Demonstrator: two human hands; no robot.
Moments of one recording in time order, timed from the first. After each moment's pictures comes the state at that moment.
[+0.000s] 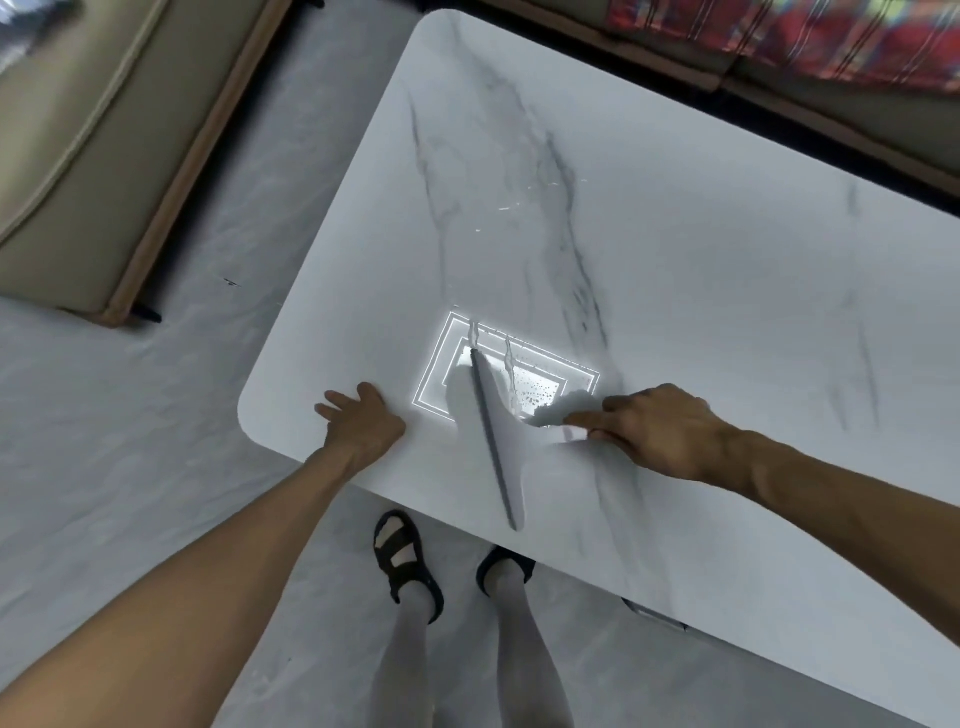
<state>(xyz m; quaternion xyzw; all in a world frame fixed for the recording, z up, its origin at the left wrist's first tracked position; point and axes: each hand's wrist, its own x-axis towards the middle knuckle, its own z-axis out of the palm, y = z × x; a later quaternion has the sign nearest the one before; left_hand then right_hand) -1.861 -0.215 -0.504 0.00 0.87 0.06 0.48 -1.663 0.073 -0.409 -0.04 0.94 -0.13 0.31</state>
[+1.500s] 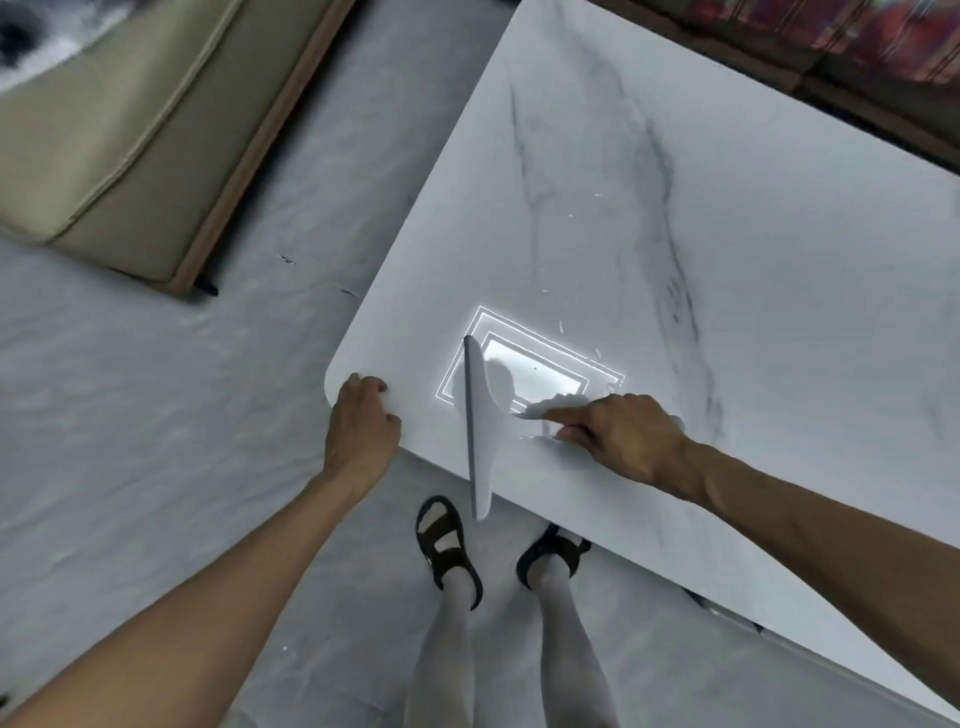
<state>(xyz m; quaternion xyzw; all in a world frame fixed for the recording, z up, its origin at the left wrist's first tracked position) -1.882 -0.328 -0.481 0.08 0.93 0.19 0.30 -1.733 -0.057 -0.434 0.03 0.93 -0.19 0.31</state>
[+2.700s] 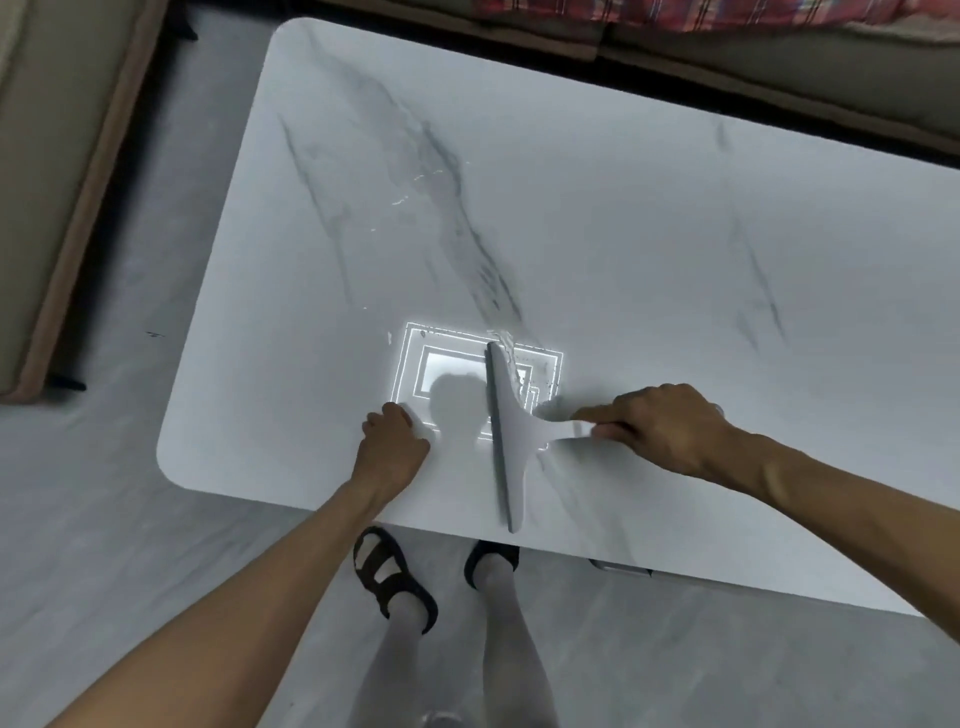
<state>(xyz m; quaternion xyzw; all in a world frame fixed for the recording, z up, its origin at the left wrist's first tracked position) -1.769 -0.150 -0.491 0.15 0.87 0.14 0.46 -1.558 0.097 -0.405 0.17 0.91 -0.20 0.31</state>
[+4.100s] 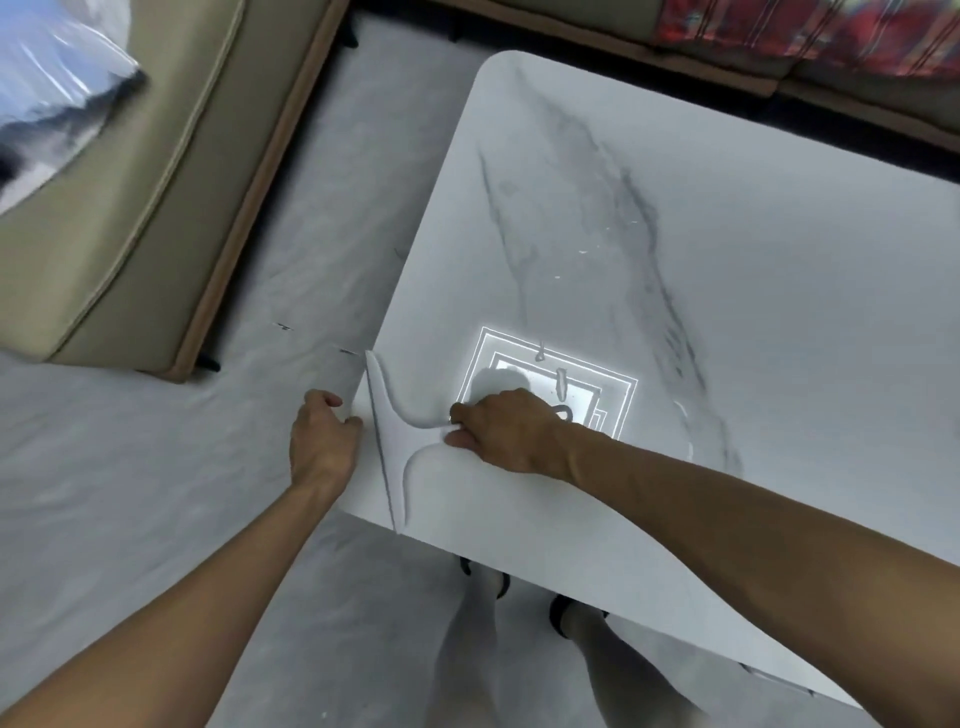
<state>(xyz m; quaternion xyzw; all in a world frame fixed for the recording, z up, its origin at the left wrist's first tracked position) -1.993 -0.290 -0.474 -0.03 0.94 0.21 0.28 -1.879 -0.089 -0.471 -0.03 0.93 -0.23 0.27</state>
